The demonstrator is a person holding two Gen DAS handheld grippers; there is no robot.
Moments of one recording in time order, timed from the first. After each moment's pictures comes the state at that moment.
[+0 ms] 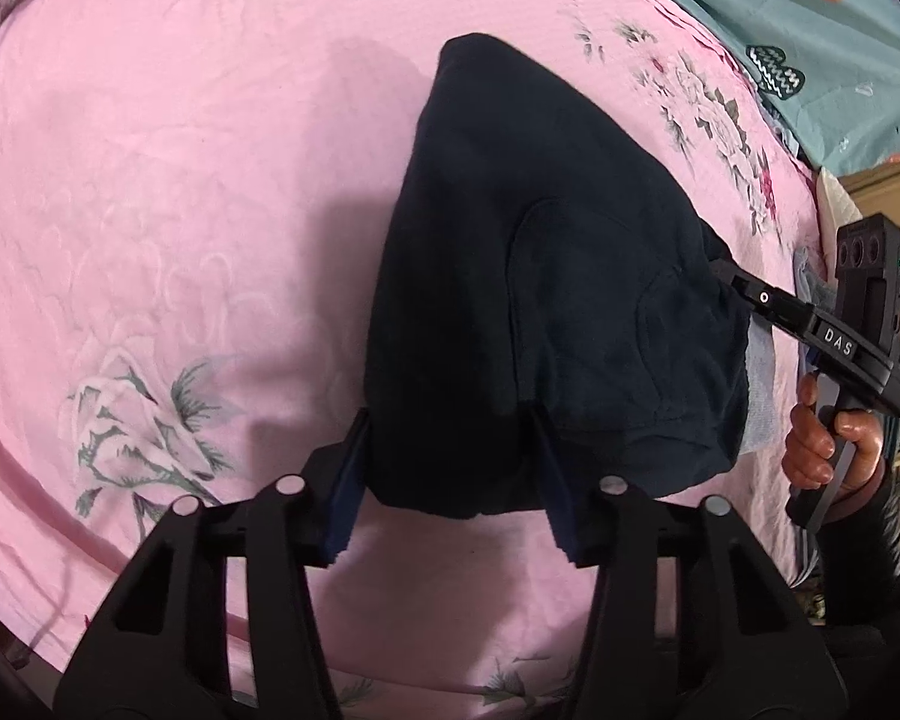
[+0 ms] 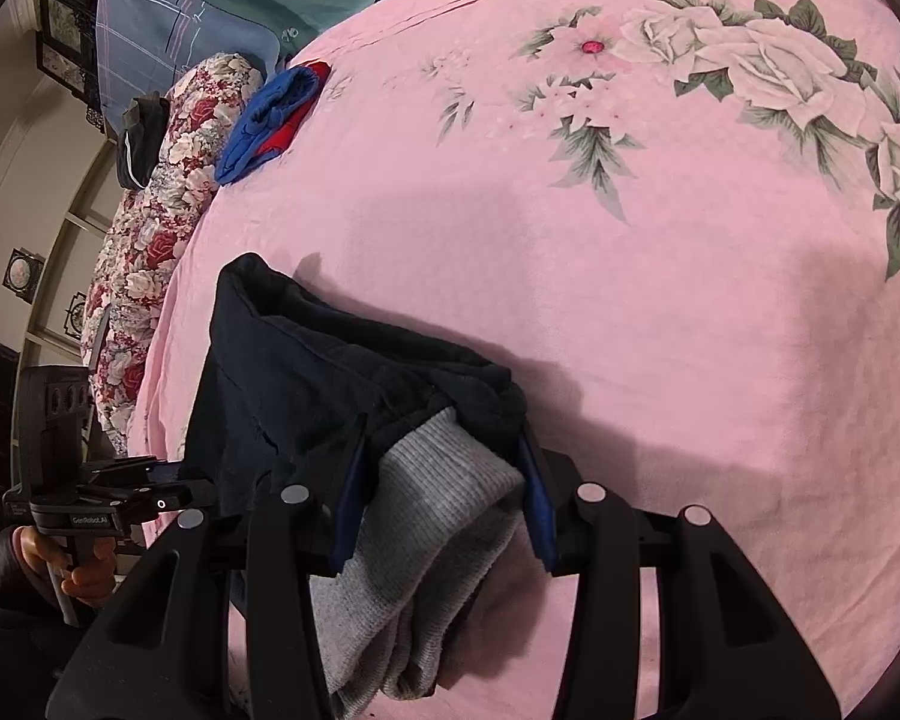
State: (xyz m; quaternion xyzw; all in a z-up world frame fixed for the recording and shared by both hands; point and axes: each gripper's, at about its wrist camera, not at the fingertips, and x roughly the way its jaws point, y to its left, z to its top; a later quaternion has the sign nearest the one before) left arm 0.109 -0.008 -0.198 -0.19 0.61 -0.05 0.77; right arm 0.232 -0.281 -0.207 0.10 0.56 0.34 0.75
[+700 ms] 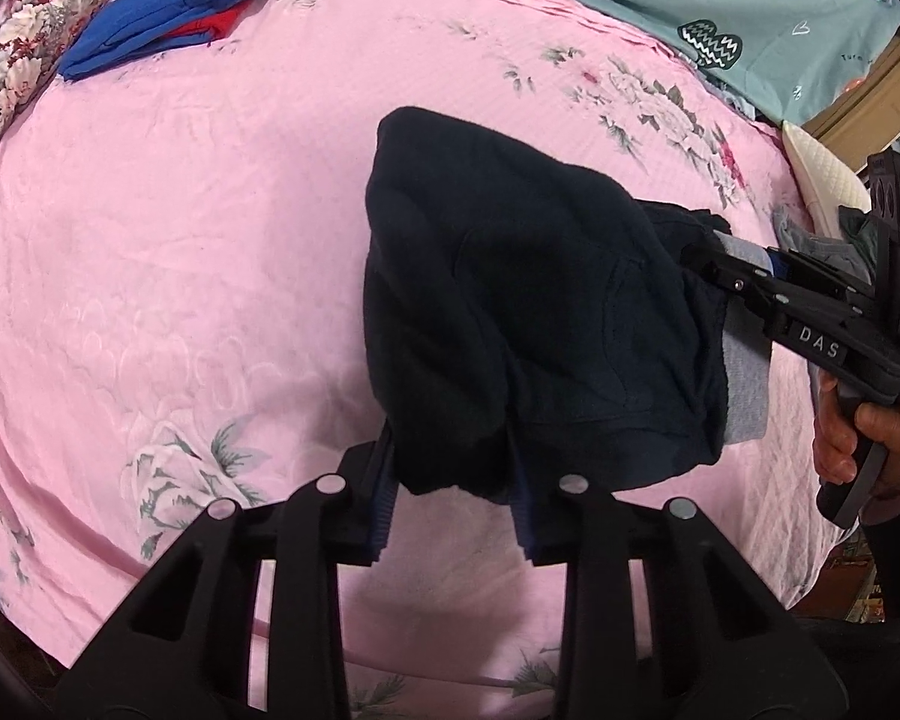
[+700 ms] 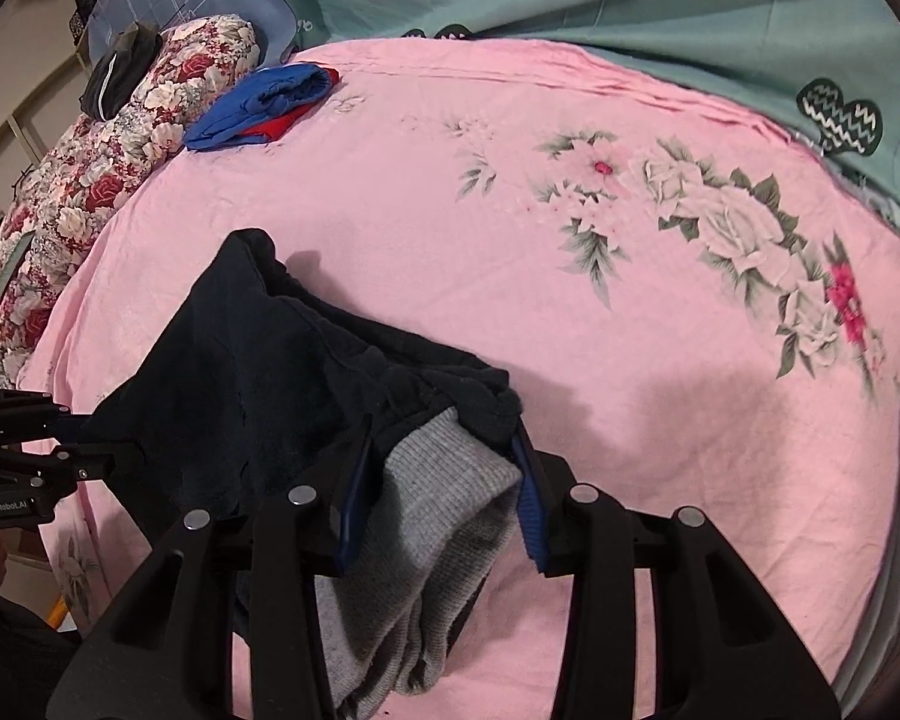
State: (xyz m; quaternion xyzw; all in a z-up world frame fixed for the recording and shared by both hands) left arm 0.092 -0.007 -0.156 -0.11 0.56 -0.08 0.82; right arm 0.179 -0.239 -0.152 -0.07 0.48 0.26 0.84
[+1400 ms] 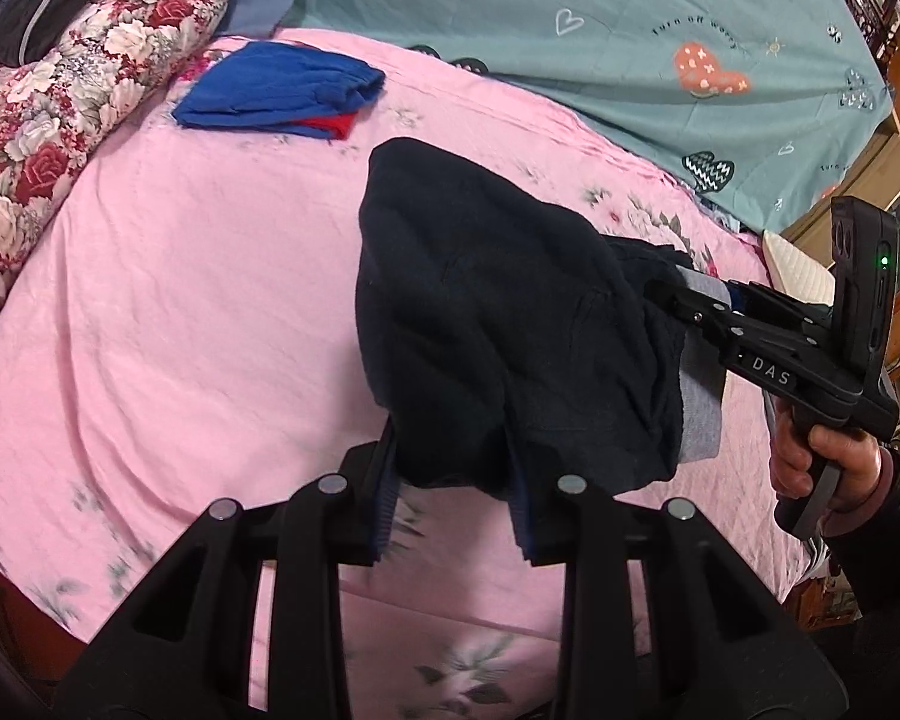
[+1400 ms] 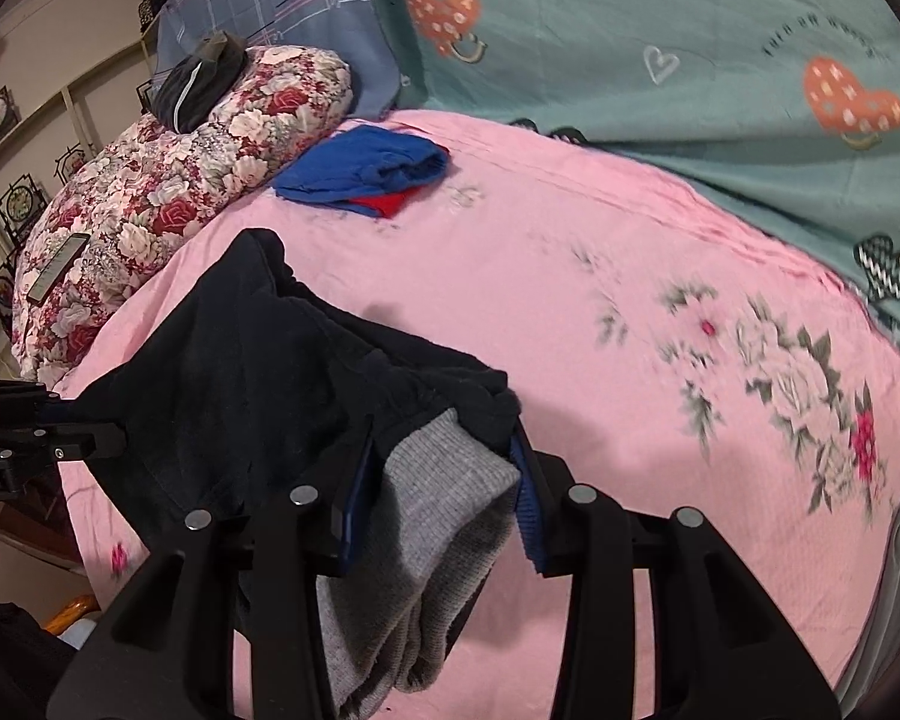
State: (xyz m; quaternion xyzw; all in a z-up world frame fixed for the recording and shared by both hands) left arm 0.048 0.114 -0.081 -0.16 0.46 -0.06 0.87; right arm 0.167 -0.119 -0.078 -0.10 0.40 0.31 0.86
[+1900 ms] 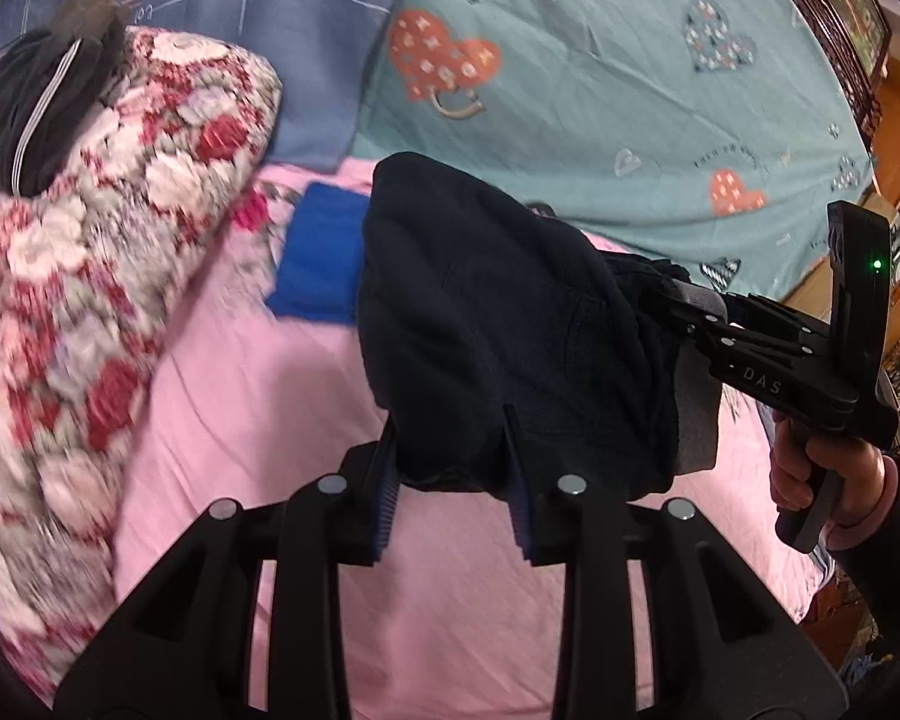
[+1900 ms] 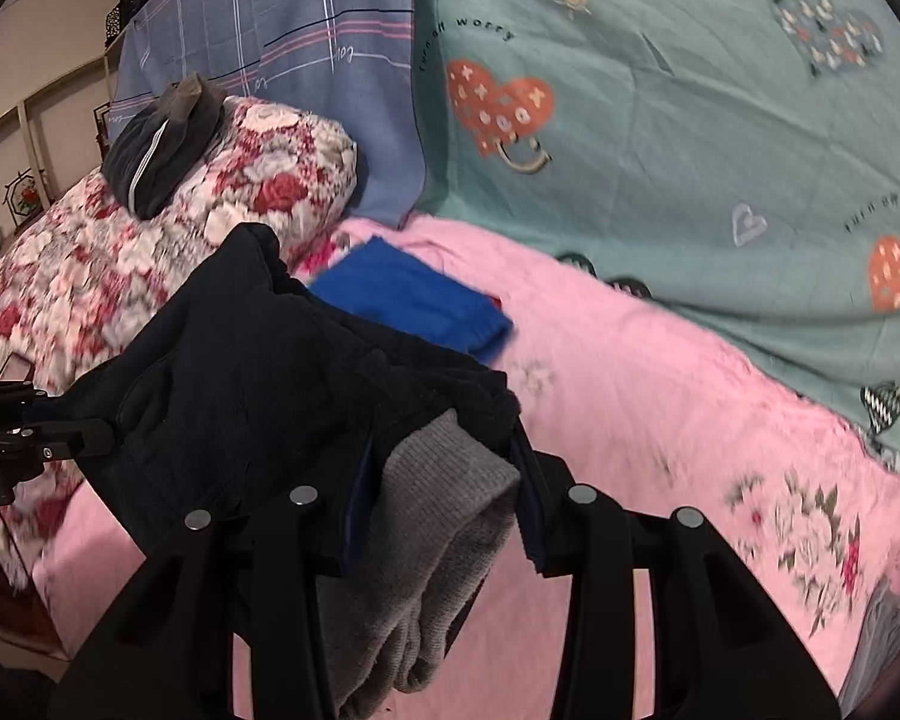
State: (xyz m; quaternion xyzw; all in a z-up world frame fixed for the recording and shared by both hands) left arm 0.156 0.318 -0.021 -0.15 0.39 -0.10 0.90; right arm 0.262 0.083 0.000 -0.12 0.36 0.25 0.89
